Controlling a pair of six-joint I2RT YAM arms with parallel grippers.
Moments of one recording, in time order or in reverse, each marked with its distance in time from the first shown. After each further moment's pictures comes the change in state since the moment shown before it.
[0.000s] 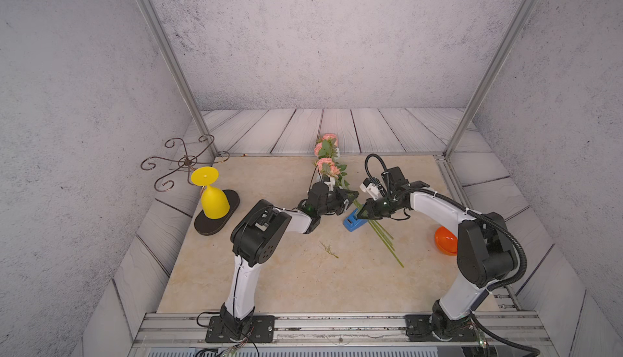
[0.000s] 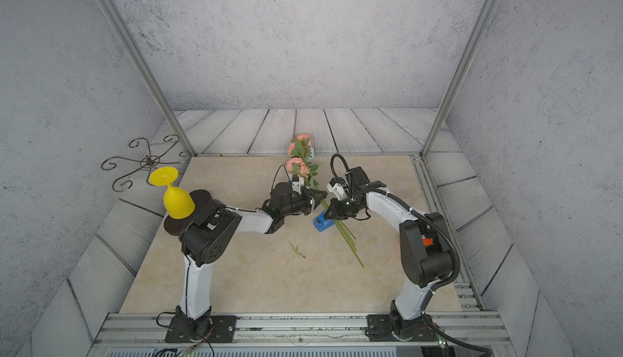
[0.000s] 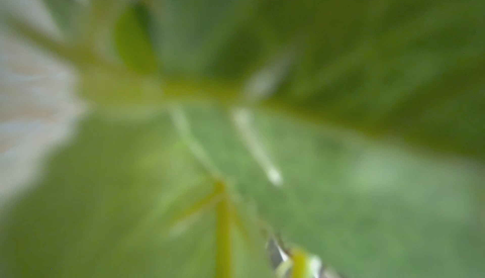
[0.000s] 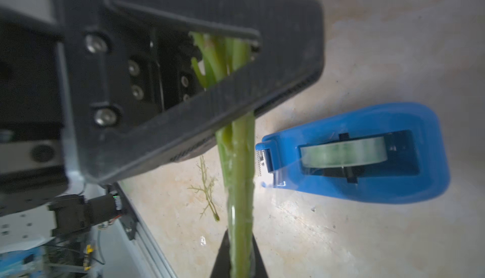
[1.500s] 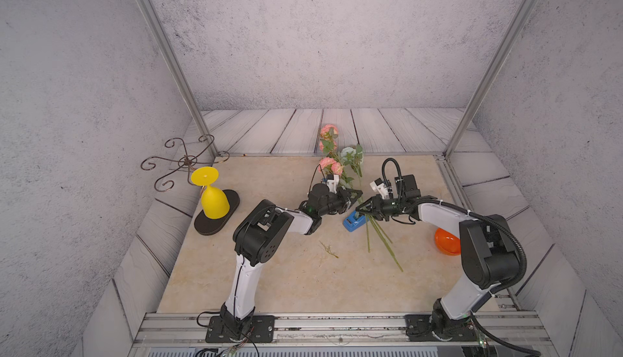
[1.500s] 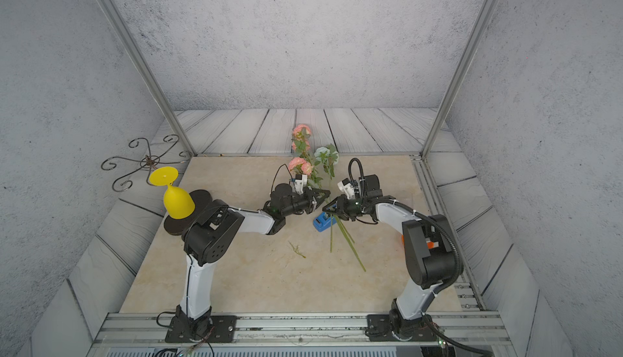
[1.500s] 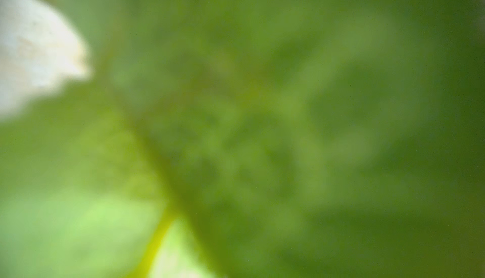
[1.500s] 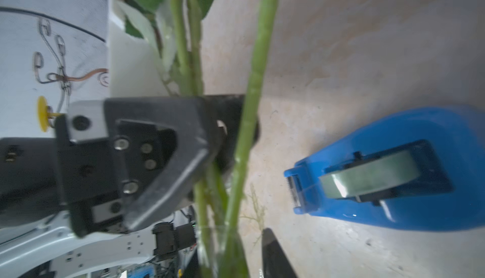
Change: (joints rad) left arm -0.012 0.071 -0.004 0.244 0.030 0.013; right arm -0.123 -0.014 -0.239 0.500 -0.382 0.443
